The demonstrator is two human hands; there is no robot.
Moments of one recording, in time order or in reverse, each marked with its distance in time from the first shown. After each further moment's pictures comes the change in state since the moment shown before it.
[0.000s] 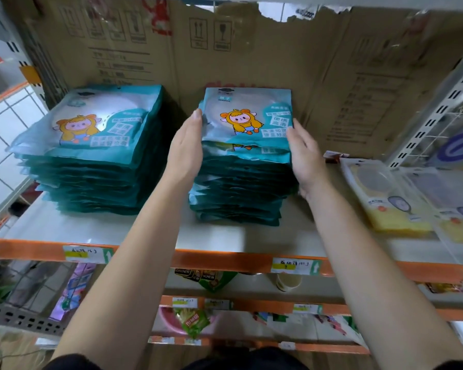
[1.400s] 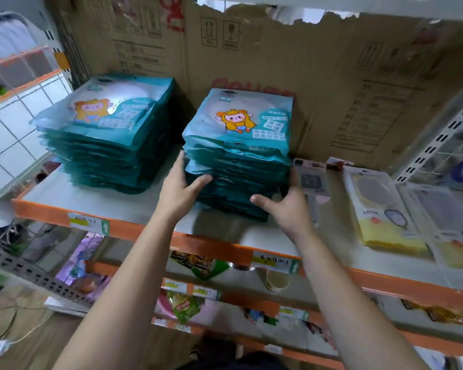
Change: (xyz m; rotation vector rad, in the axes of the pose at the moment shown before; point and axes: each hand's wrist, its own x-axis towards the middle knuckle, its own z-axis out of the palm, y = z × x) left_hand -0.058 -0.066 -0.008 0.452 0.082 0.137; right_hand -0.066 0.045 -0.026 -0.324 -0.147 -0.066
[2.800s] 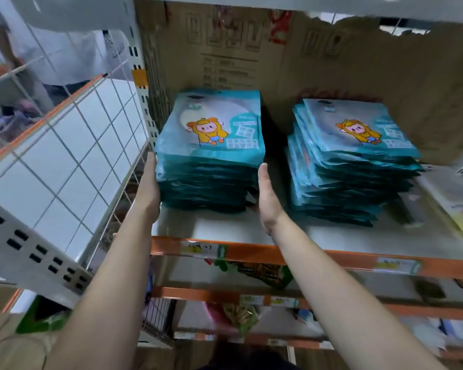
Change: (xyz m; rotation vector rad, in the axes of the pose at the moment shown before) left_hand 0.088 -0.141 -0.234 -0.509 -0.027 -0.379; right_hand 0.041 -0.075 0.281 0.332 -0.084 0.282
